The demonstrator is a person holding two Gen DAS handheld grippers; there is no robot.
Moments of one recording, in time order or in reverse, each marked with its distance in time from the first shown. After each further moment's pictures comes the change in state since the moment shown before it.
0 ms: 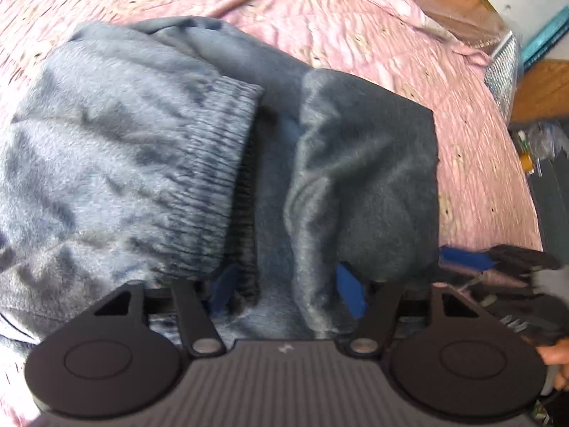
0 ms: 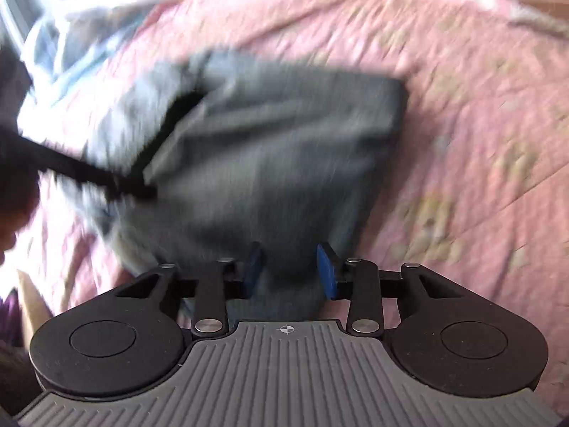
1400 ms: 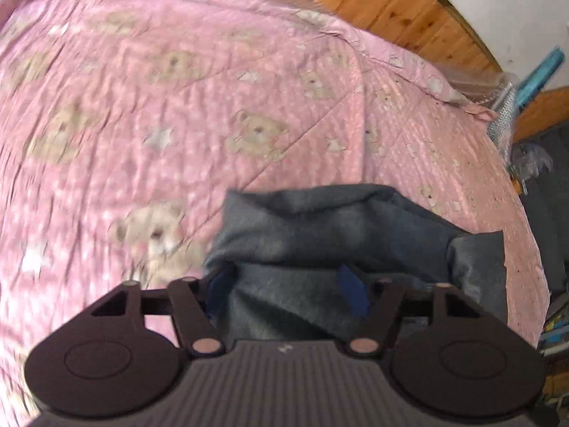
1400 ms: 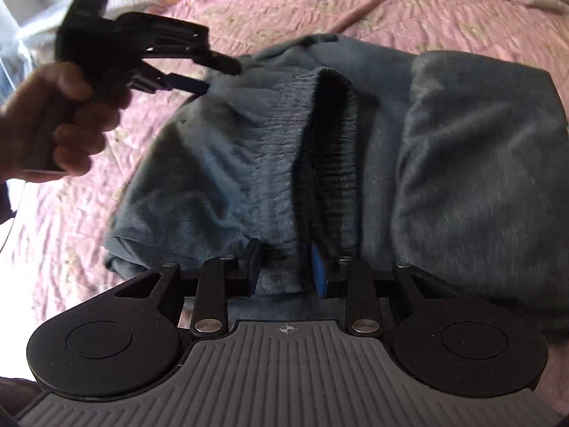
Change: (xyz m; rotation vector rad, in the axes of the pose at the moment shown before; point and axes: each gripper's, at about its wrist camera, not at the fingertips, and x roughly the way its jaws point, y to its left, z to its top) left arm -0.040 0.181 0.132 0.125 -0.091 -0.055; right arm 0.083 0.202 0.024 0.234 0.021 -0.055
